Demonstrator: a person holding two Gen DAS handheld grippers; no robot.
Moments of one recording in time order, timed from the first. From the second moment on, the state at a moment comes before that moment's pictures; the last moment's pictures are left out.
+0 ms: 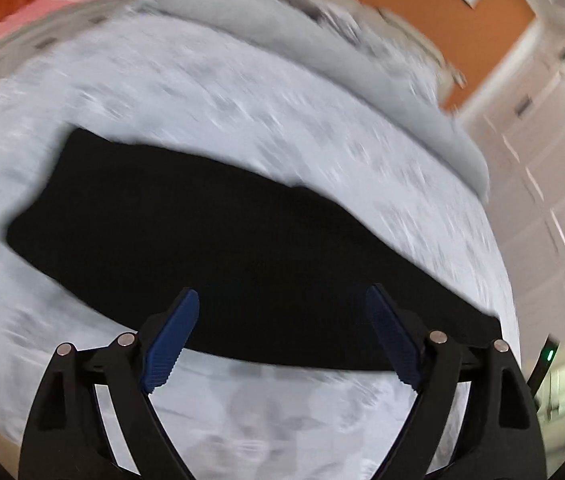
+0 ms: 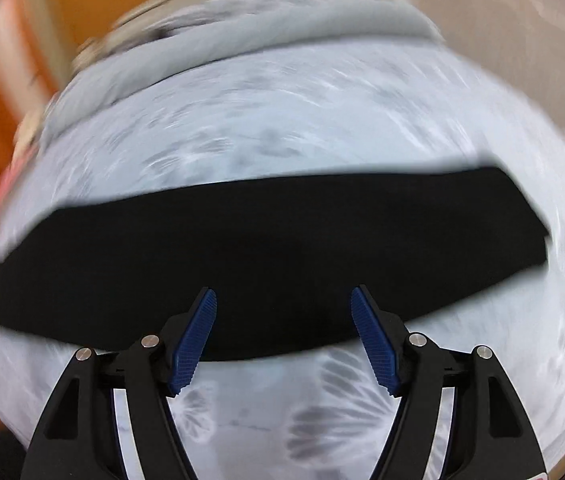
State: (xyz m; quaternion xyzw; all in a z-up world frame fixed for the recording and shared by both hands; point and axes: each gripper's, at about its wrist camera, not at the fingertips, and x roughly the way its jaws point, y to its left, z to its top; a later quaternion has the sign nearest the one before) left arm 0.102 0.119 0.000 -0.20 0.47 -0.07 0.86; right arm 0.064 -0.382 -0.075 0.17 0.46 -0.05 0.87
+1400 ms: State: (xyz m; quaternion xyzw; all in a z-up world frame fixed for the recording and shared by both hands) left arm 0.103 0.017 -0.091 -0.02 0.51 -0.09 0.86; right arm 0.034 -0.544 -0.058 0.13 0.38 -0.22 0.89
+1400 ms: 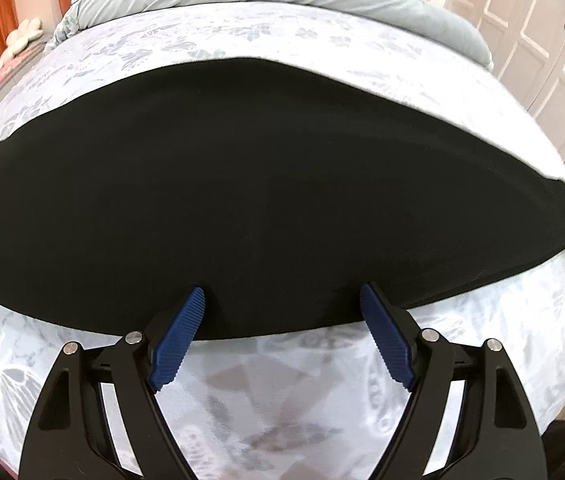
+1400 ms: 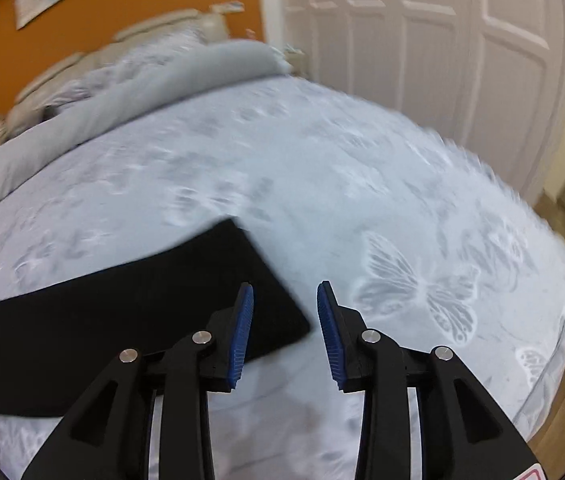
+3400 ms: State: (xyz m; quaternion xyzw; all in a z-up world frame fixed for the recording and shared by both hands) left arm 0.088 0.044 -0.059 -0.03 0.44 -0.03 0.90; right arm 0.049 -0.587 -0.073 0.24 0.34 -0.21 0.88
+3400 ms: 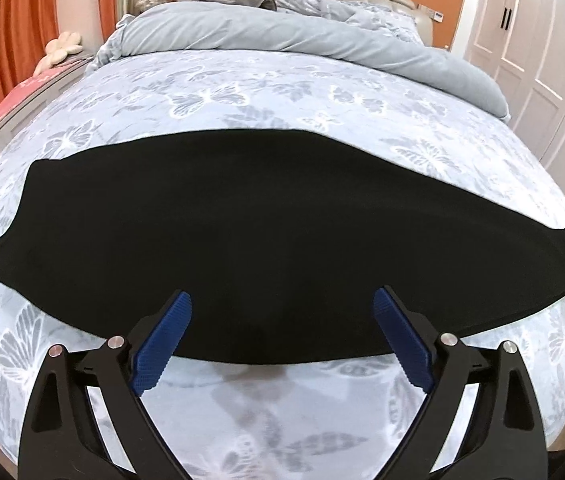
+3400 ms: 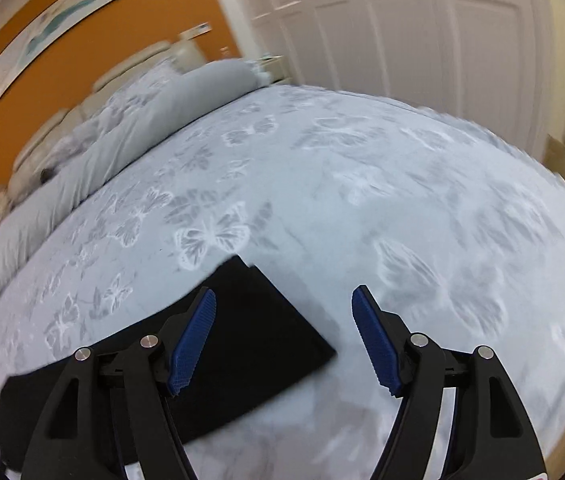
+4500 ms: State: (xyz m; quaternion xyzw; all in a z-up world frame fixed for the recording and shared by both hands) left arm 0.080 0.044 -0.071 -0.03 0.46 -0.03 0.89; right arm 0.039 -0.588 -0.141 0.35 0.40 -0.19 0.83
